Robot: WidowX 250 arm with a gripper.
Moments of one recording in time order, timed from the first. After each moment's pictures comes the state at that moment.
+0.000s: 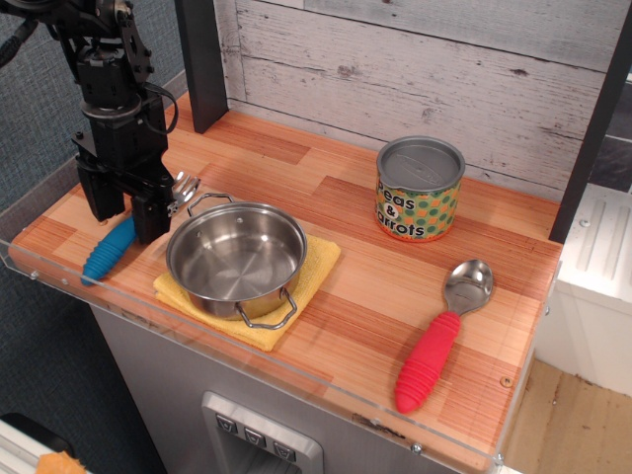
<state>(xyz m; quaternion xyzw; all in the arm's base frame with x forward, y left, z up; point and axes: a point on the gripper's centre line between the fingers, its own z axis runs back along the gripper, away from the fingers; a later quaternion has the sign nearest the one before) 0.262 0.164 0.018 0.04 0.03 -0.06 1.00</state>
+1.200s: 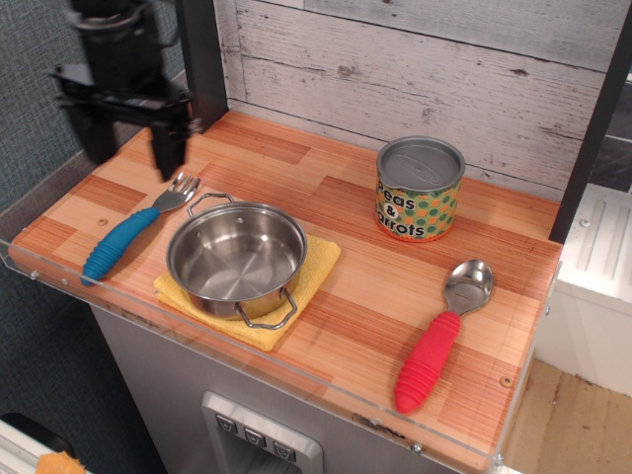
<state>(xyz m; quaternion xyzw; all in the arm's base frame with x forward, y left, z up) 0.267 0.131 0.090 0.03 -0.01 0.08 1.00</state>
